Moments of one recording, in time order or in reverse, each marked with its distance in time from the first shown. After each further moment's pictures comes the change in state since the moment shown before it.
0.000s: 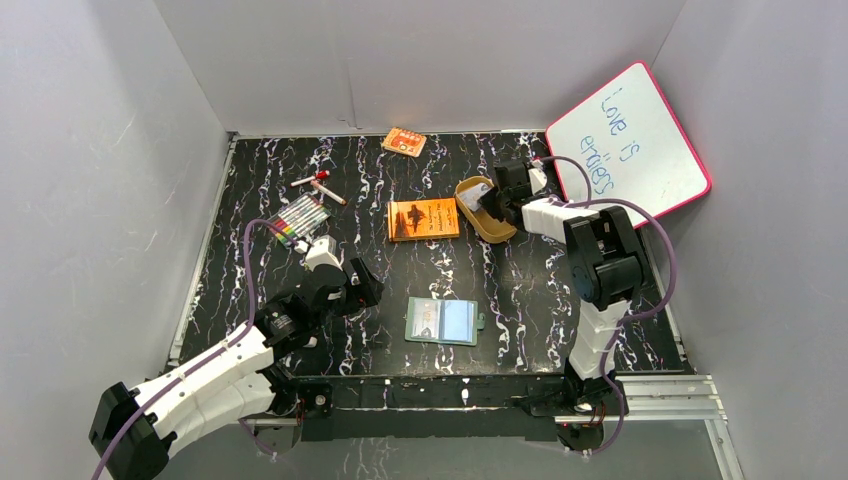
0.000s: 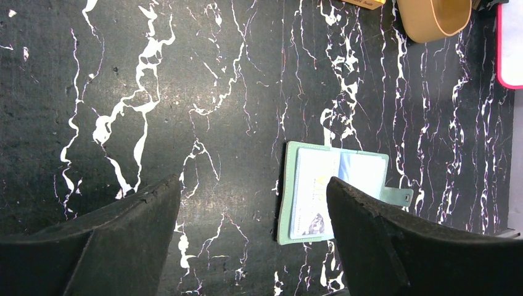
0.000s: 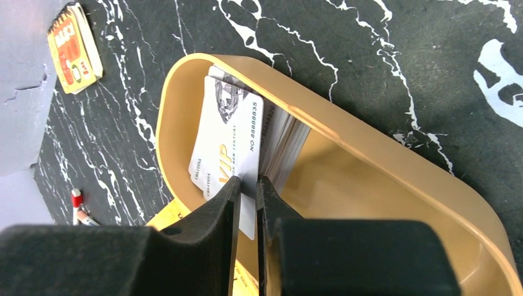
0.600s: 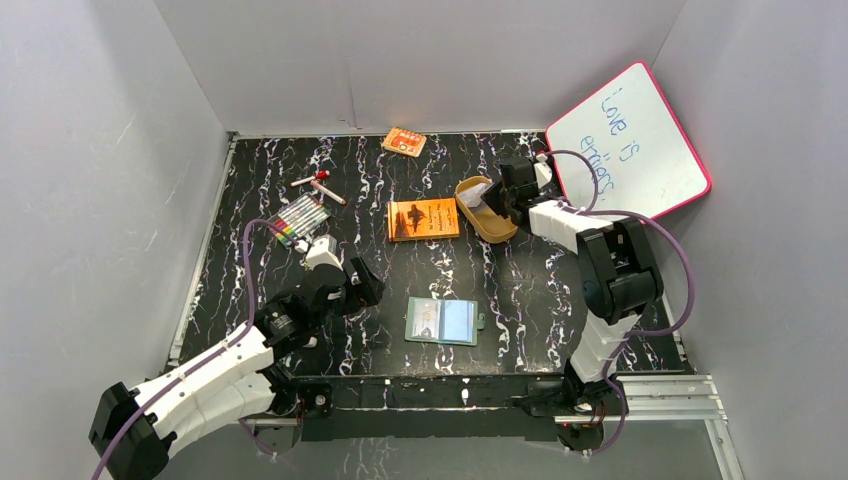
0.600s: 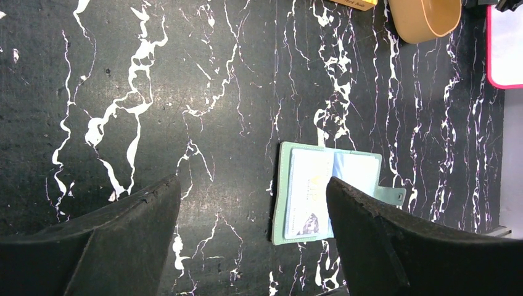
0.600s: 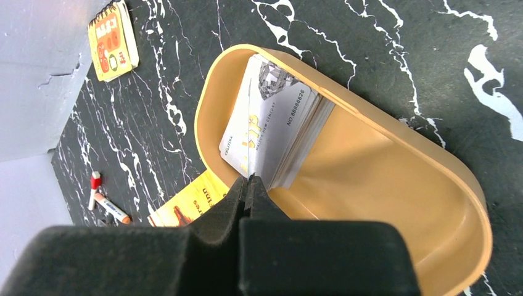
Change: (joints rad) left arm 0.000 0.000 0.000 0.013 0.008 -0.004; right arm 0.000 -0.116 -0.042 0.000 0.001 -0.036
